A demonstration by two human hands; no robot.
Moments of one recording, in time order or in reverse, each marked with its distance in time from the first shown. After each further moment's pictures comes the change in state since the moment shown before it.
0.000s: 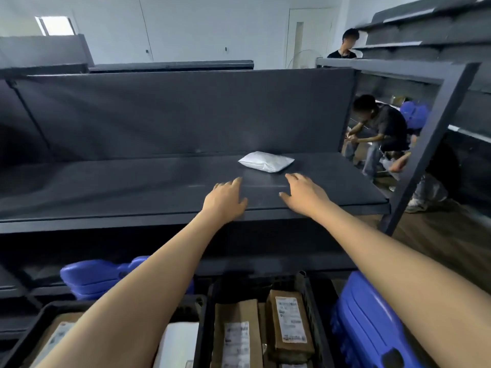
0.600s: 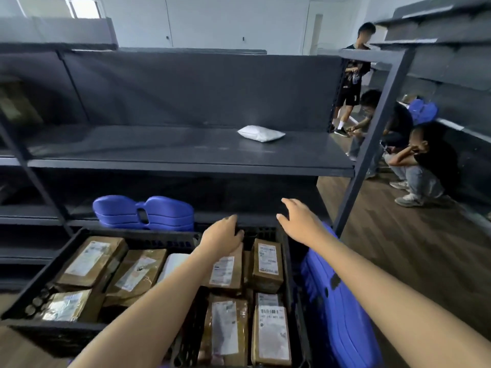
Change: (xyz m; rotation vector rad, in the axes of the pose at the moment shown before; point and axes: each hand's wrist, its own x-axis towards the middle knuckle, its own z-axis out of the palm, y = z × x) left_hand -0.228 0.068 0.070 -0.105 -0.167 -0.142; right_hand -0.225 0.039 0.035 0.218 -0.080 -0.082
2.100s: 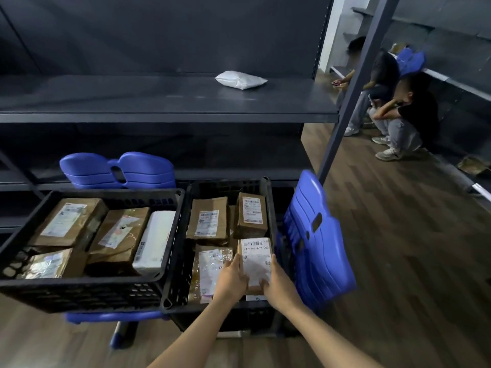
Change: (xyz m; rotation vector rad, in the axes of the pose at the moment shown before) left_hand -0.126 0.013 0.188 -0.445 -0.253 -0.267; right_hand -0.187 0.032 0.177 0.442 -0.276 0.372
